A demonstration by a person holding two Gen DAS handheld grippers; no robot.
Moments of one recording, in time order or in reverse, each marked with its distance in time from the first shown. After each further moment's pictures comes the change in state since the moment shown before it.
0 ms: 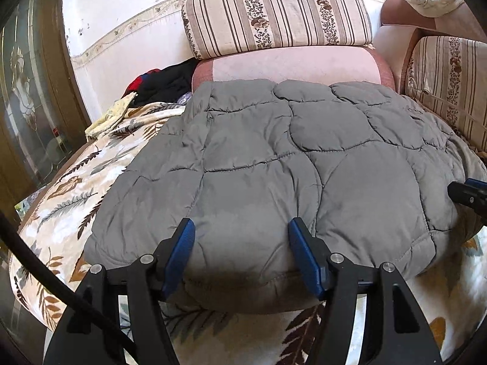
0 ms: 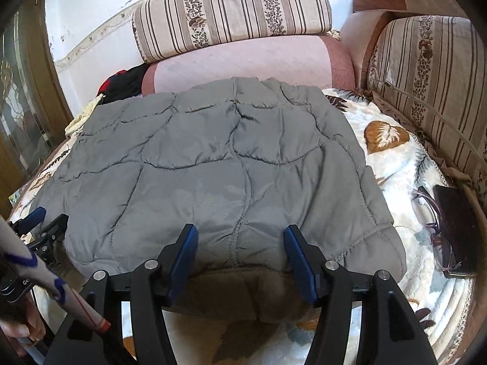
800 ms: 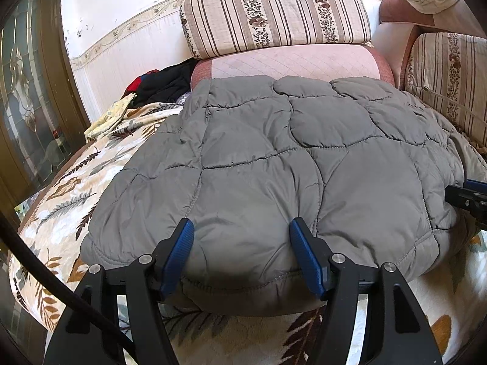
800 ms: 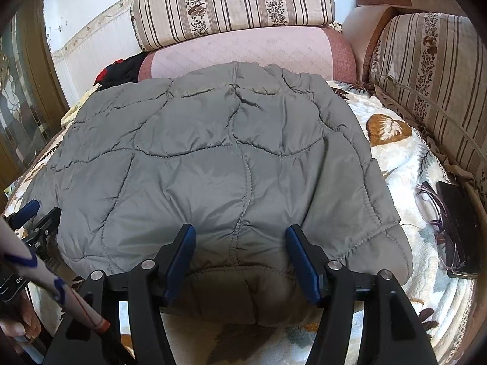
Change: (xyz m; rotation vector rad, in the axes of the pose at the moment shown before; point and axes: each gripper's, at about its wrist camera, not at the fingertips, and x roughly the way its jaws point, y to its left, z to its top) left arm 0.003 -0.001 -0.002 0.005 -0.002 0.001; right arm 0.013 0.006 -0.004 -0.017 0.041 -0.021
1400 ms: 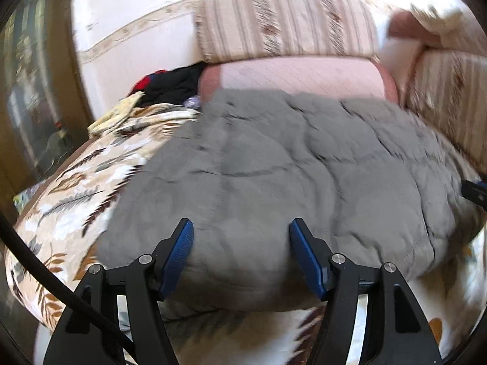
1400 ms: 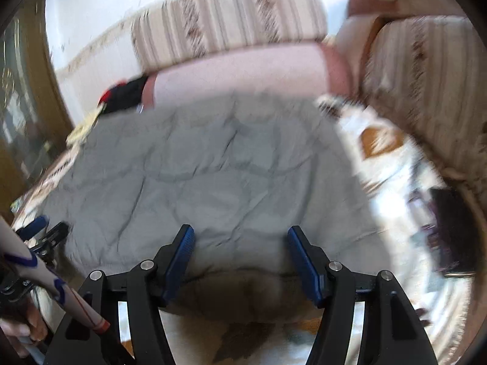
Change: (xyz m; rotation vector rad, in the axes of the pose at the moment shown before) left arm -0.016 0.030 0.006 -0.087 -0.029 -0.006; right arm -0.035 -0.011 0.004 0.045 -0.127 -0.006
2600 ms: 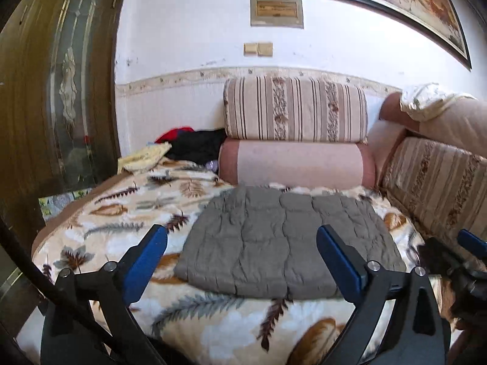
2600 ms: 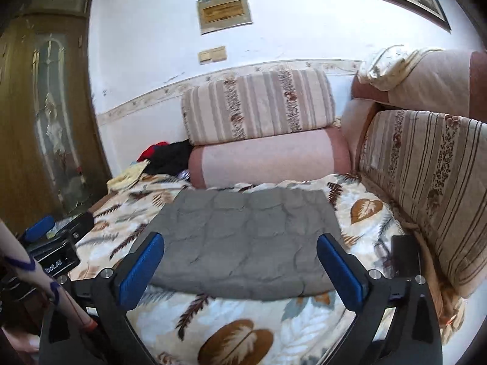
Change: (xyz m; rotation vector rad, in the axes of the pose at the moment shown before) left arm -0.228 0.040 0.037 -0.106 -0.221 -0.029; right arm -0.223 0.112 0.010 -0.058 -0.245 0.071
